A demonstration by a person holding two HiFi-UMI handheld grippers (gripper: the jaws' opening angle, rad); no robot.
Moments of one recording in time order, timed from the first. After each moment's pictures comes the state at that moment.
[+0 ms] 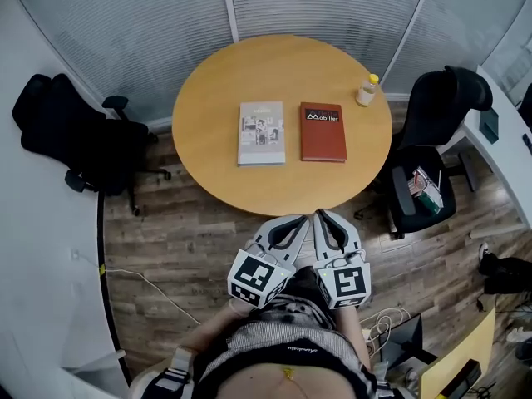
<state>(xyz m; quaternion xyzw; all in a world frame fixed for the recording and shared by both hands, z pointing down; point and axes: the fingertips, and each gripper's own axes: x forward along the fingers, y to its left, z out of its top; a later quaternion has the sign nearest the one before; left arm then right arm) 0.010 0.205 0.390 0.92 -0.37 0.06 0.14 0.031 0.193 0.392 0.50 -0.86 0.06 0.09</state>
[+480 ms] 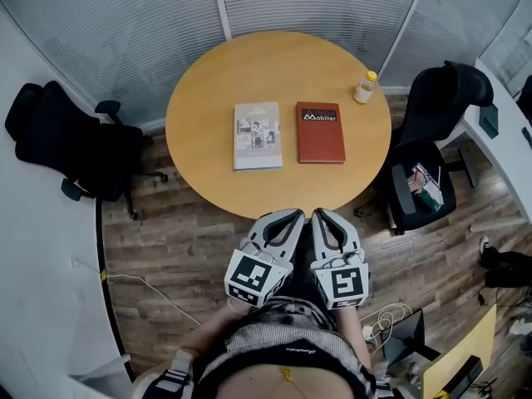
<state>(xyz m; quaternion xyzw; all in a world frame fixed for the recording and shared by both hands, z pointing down) 0.003 0.169 0.388 0.91 -0.38 0.07 0.12 0.032 0.166 0.397 0.51 -0.85 0.05 0.10</state>
